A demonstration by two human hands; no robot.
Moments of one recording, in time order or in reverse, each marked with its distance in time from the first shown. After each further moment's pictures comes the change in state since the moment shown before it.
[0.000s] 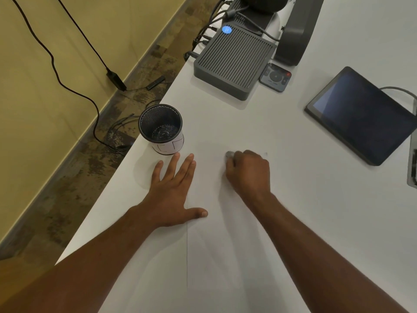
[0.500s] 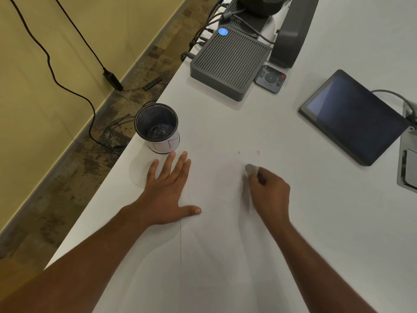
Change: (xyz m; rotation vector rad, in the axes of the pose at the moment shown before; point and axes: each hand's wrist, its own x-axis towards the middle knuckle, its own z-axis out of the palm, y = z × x) left_hand 0.001 -0.003 0.000 -0.038 0.015 0.015; right_hand -0.045 0.045 -0.025 0.409 -0.044 0.398
